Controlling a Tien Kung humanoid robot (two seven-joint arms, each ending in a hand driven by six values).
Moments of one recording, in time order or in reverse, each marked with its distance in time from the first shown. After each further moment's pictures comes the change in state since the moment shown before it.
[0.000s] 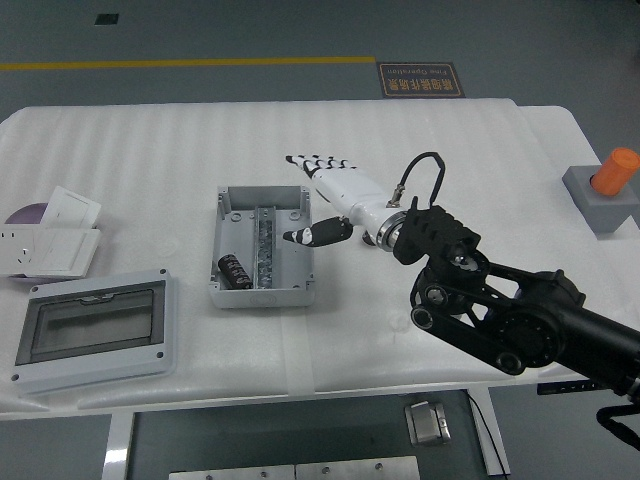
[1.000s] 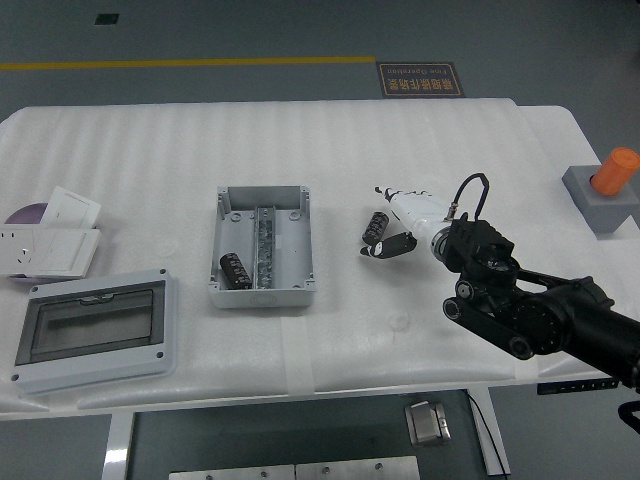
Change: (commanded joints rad) left arm -0.006 0.002 0.006 0.000 -0.001 0.002 -0.004; right arm 0.014 0.018 -0.129 -0.314 0.129 -0.034 0.015
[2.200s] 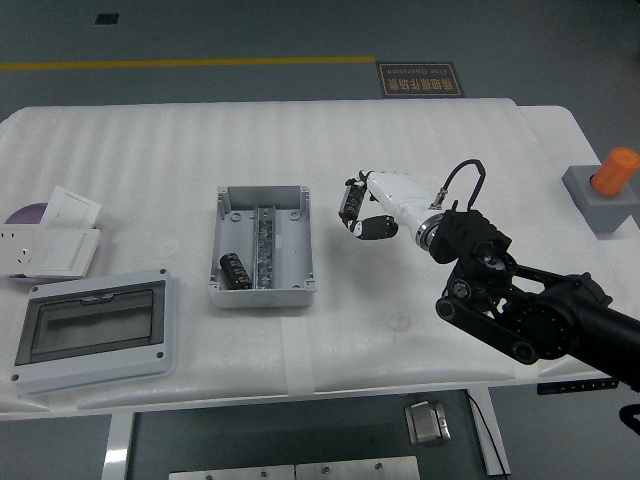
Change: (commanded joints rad) left arm -0.002 -0.002 -0.011 0.000 0.012 0.003 -0.007; right arm -0.014 -0.036 0.072 0.264 -0.047 -0.052 0.011
